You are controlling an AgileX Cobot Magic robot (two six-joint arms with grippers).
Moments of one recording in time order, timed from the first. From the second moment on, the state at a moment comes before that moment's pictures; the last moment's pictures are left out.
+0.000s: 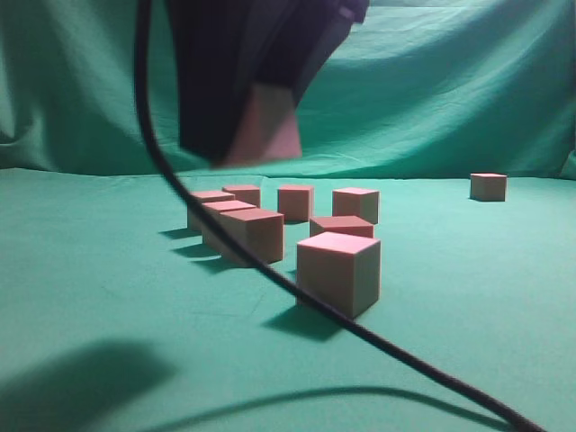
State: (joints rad) left arm -0.05 -0.01 0.02 -0.09 0.35 -0.02; right arm 1.02 1.73 -1.21 0.04 0.84 -0.14
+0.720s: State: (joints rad) left arm -0.05 -0.01 0.02 -0.09 0.35 -0.02; right arm 1.02 1.88 -1.21 0.11 0.75 -0.35
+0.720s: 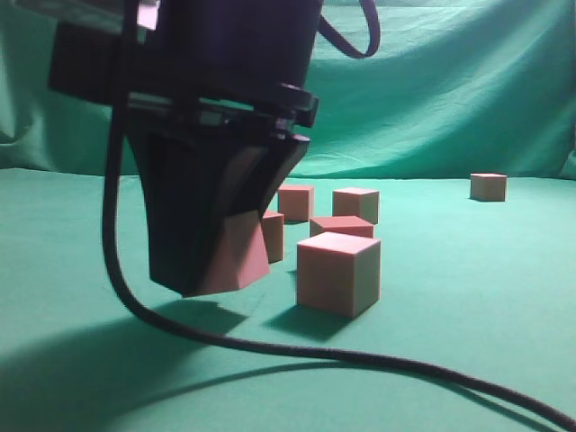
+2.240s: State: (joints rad) left arm -0.05 -0.01 0.02 -0.09 0.35 -0.02; right arm 0.67 1.54 -1.44 -0.25 1.18 0.14
